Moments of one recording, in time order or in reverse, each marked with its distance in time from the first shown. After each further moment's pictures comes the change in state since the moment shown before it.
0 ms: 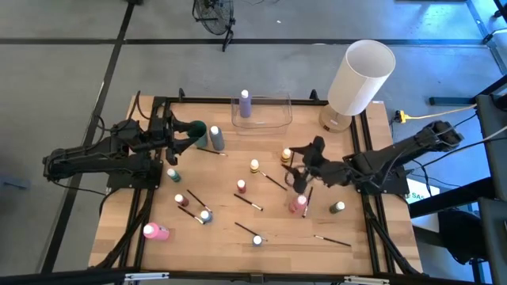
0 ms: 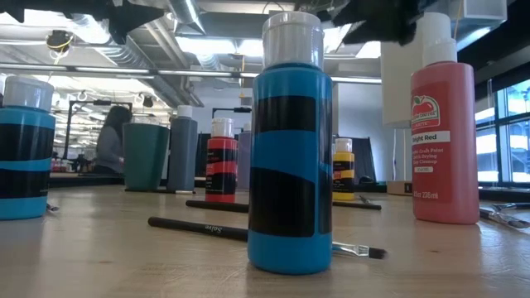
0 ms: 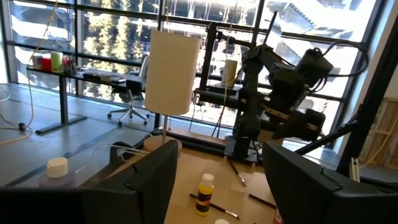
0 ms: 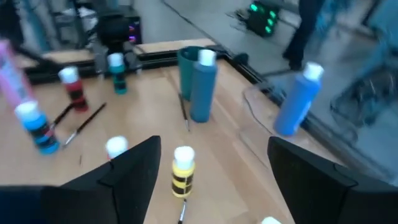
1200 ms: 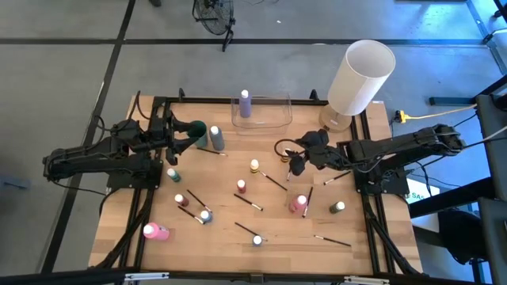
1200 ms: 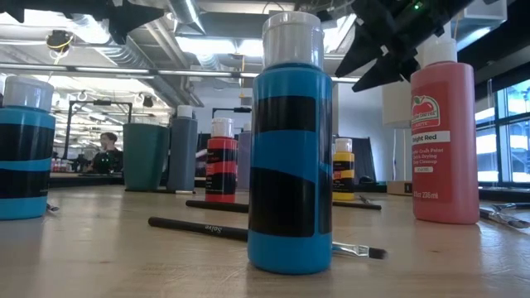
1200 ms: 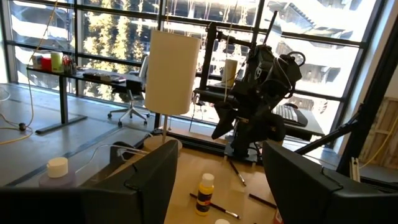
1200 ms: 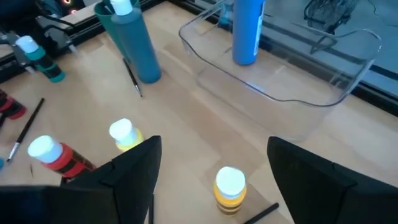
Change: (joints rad) left arm 0.000 0.000 -0.001 0.000 -0.003 0.000; right arm -0.211 0.000 0.000 -0.223 -0.153 0.306
